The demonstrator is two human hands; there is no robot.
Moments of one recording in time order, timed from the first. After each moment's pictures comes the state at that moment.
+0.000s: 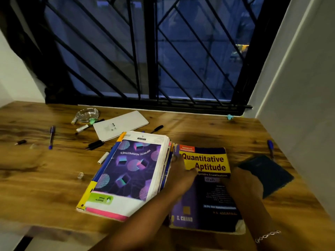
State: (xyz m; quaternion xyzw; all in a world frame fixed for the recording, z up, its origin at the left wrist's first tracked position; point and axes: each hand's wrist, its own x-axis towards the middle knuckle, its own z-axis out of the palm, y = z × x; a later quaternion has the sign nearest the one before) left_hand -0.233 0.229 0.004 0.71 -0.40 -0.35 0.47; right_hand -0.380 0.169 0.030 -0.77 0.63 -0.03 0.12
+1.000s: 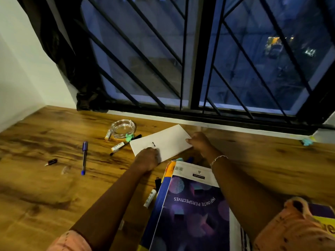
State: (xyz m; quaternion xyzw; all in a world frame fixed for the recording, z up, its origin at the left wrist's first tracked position) left_hand 0.102 0.190 -0.014 0.86 -0.49 -0.12 0.07; right_hand -0.005 0.030 -0.013 -0.77 0.46 -0.11 0.42
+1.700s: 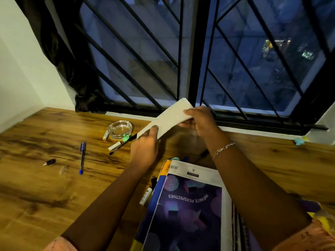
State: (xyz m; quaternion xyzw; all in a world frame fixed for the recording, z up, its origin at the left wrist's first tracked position) left_hand 0.072 0.198 0.029 0.86 -0.47 0.10 0.18; right_hand -0.020 0.057 0.089 -0.51 0.35 -0.31 0.72
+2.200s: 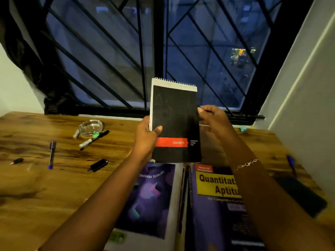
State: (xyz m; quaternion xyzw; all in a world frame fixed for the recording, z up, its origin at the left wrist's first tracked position) left_hand -0.079 0.195 0.093 0.62 -0.32 -0.26 0.67; right_hand -0.206 0.064 0.109 -0.66 0.43 -0.37 0.49
